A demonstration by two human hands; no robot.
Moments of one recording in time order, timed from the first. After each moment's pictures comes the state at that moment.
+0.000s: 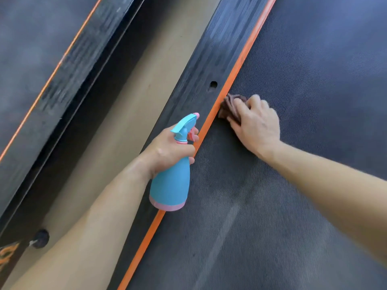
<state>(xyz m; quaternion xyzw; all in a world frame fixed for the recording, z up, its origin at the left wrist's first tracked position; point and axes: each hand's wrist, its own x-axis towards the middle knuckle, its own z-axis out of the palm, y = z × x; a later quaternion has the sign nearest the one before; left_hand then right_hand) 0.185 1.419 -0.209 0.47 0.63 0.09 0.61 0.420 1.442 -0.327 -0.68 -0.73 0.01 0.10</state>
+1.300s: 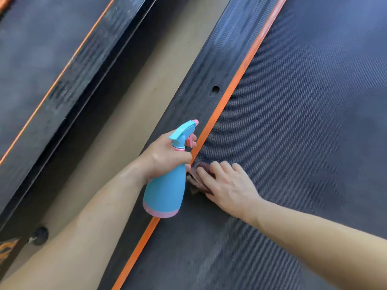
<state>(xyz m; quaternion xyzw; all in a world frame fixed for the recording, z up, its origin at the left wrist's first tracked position) 0.186 1.416 -0.205 0.49 0.67 0.04 0.56 0.368 1.333 -0.336 -0.47 -0.87 0.07 0.09</state>
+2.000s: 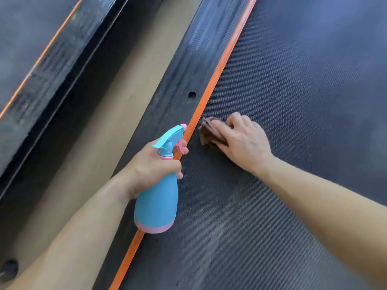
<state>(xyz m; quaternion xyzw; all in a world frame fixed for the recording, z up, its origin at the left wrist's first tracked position) 0.203 1.423 -0.219 0.51 0.62 0.04 0.59 0.445 1.431 -0.342 -0.60 -0.79 0.01 0.13</state>
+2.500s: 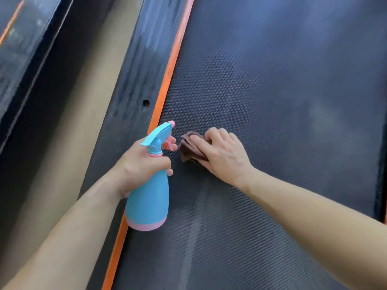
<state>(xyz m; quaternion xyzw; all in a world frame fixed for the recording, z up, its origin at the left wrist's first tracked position) 0.259 1.434 -0.222 0.55 0.57 0.06 0.61 0.474 1.375 -0.334 -0.63 -0.77 0.03 0.11</state>
